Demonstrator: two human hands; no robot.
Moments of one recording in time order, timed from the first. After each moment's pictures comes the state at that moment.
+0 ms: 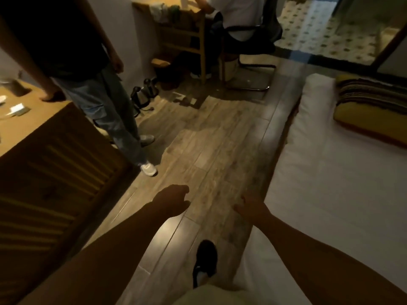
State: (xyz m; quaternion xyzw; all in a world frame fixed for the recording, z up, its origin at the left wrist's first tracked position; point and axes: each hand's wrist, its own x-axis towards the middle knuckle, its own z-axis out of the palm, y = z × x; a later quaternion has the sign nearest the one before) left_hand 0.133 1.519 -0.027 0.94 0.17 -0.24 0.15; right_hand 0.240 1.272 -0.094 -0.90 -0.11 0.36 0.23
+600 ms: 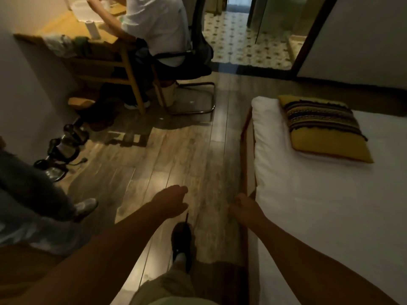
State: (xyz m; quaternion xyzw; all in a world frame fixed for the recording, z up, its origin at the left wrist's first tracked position) left_hand 0.522 1.592 -0.034 0.96 -0.03 -0.26 0.13; right_hand 0.521 1.336 -0.056 -0.88 0.09 0.30 0.36
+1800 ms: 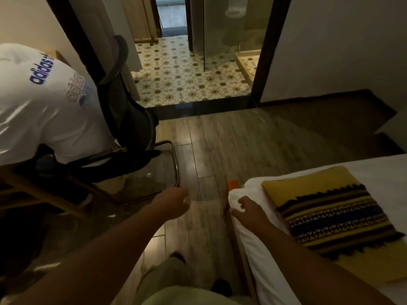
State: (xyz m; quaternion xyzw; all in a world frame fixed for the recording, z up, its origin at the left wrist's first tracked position) left_hand 1.305 1.473 -0.012 0.95 -0.17 -0.25 0.12; right_hand 1.219 1.221 -0.047 -0.87 0.22 0.21 0.39
